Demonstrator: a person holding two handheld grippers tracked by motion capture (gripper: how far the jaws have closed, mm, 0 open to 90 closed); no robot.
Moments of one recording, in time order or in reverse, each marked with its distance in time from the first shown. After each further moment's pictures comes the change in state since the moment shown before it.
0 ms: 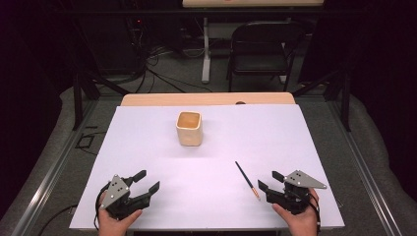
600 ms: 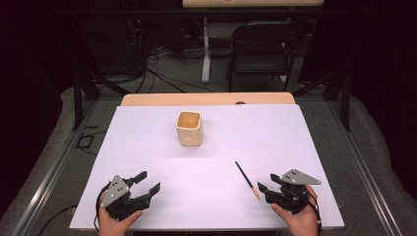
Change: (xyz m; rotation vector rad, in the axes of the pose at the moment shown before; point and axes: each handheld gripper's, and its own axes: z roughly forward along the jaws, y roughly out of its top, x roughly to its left) left arm 0.000 -0.002 0.001 0.024 -0.019 -0.025; right arm 0.004 0.004 0.002 0.116 -0.014 -0.019
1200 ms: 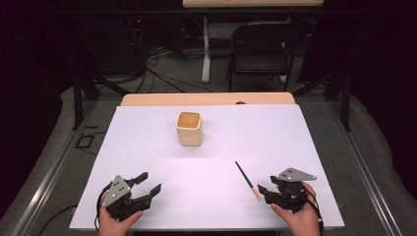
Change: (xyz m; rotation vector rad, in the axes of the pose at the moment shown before) left arm -0.001 0.000 0.001 0.019 -0.010 -0.003; right arm 0.002 0.007 0.001 0.101 -0.010 -0.027
